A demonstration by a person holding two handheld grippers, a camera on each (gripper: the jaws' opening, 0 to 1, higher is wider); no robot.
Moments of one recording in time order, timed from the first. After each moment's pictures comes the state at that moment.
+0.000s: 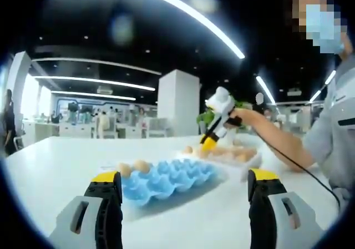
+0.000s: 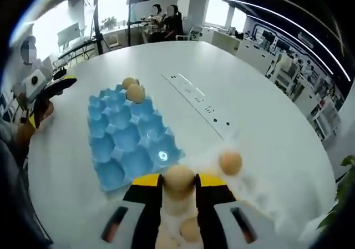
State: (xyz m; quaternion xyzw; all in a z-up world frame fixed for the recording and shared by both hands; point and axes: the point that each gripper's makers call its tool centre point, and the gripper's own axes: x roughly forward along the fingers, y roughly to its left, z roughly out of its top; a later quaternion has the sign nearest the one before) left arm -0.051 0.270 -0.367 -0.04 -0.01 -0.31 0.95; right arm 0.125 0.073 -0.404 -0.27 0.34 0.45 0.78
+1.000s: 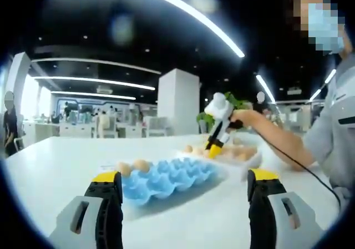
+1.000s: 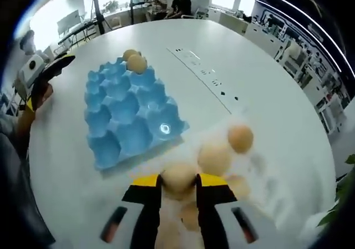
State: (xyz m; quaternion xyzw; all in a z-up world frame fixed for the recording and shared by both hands) left arm -0.050 0.269 -0.367 -0.03 -0.01 -0.30 0.95; right arm 0.111 0.050 -0.435 -0.30 0.41 0.45 0.74
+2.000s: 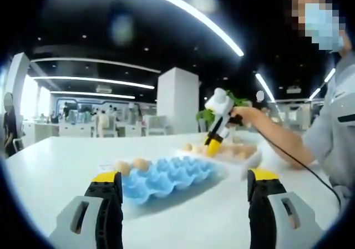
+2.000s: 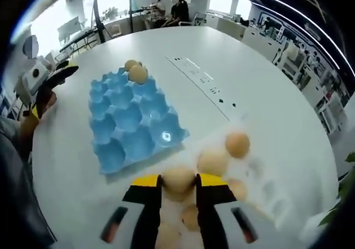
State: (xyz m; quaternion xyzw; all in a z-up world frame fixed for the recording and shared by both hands) left arm -0.051 0.268 -0.370 -0.03 -0.01 -0.31 0.95; right arm 0.109 0.057 -0.419 -0.29 0.39 0.46 0.75
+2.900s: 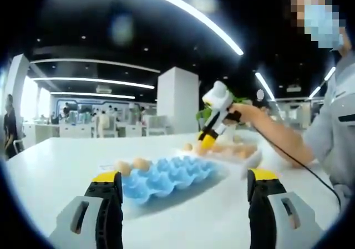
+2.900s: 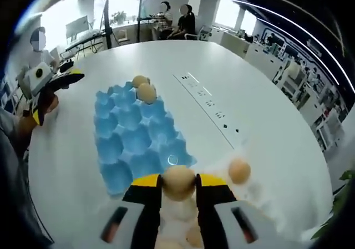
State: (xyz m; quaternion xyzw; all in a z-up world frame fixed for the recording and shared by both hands) left arm -0.051 0.268 -0.370 -0.02 -0.01 -0.31 0.95; right arm 0.113 0.093 -0.400 -0.29 0.33 0.48 0.76
